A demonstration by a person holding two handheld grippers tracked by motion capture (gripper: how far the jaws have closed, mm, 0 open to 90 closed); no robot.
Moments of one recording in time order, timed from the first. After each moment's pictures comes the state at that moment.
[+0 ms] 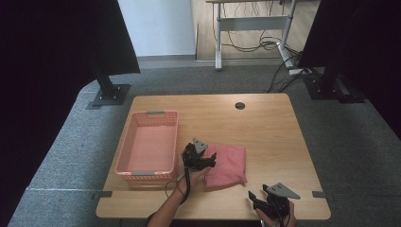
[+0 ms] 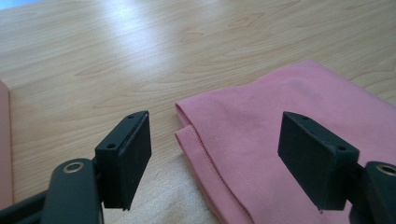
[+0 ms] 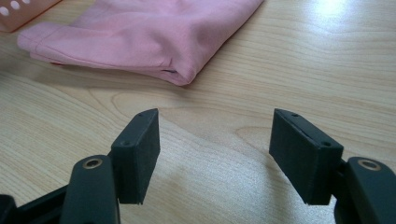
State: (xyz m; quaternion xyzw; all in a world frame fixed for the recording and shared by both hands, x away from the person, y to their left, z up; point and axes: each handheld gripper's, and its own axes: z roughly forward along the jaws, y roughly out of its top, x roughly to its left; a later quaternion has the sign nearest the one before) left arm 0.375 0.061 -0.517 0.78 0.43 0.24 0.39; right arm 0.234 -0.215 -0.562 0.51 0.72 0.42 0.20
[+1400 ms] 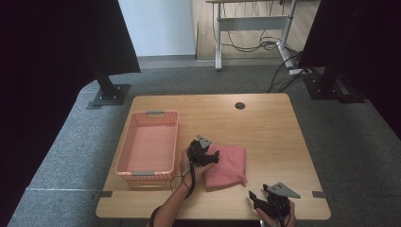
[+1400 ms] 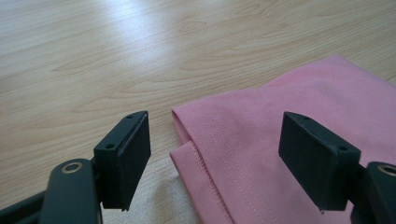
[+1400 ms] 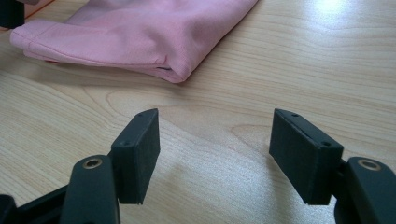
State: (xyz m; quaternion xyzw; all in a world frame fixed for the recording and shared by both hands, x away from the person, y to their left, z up) left arm 0.402 0.047 -0.536 0.78 0.44 0.23 0.38; right arm 0.236 -0.217 -0.564 0.51 0.72 0.42 0.20
